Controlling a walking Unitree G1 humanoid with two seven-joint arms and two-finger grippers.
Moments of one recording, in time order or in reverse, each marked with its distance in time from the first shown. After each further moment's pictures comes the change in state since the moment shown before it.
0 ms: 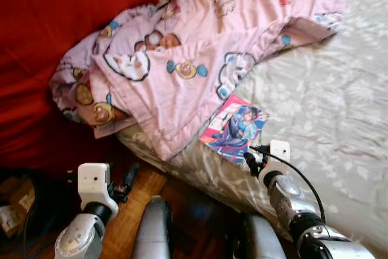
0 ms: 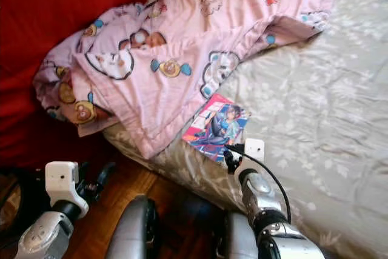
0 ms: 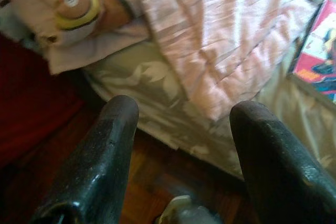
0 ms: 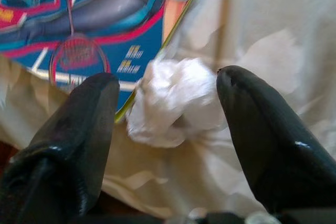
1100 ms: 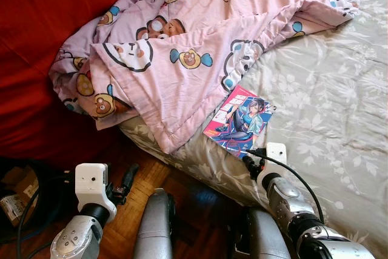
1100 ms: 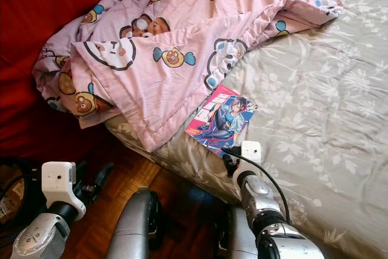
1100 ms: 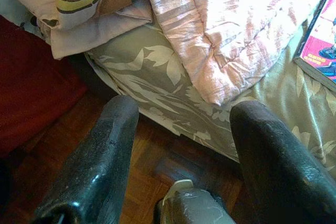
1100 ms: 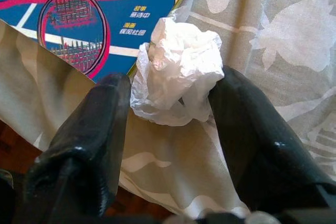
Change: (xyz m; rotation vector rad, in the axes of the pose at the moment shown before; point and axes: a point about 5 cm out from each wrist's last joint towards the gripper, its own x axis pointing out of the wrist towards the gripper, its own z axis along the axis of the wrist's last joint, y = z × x) left arm -0.007 -0.003 0.002 -0.003 0.027 0.000; right arm 0.000 0.002 -0.003 -0.064 0.021 0.021
